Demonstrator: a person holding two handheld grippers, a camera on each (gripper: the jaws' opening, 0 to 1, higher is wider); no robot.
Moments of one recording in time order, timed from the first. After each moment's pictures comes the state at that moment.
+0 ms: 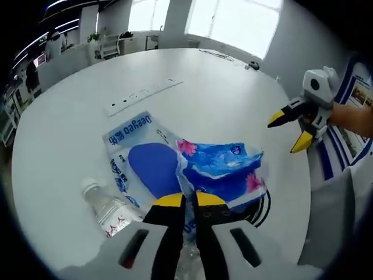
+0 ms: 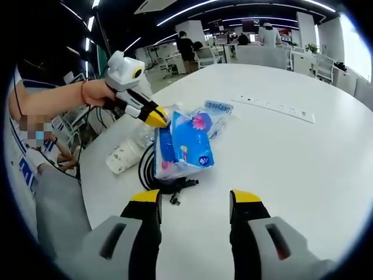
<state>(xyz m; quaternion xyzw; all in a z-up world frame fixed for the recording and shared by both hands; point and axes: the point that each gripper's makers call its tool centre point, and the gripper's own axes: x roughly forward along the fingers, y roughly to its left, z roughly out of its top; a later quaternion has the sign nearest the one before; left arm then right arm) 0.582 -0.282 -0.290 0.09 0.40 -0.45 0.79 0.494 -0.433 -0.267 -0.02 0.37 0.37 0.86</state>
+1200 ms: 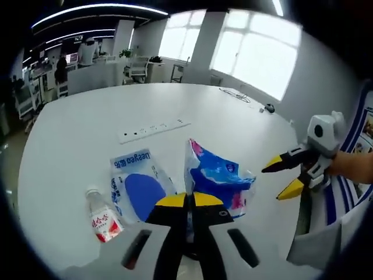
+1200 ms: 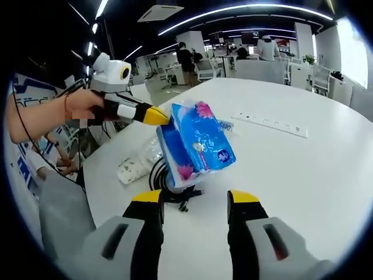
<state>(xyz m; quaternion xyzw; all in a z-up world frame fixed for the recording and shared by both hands) 0.564 -0.311 -0.210 -0.01 0.32 -0.37 0.87 0.484 -0.434 -0.222 -0.02 0.32 0.36 0.88</state>
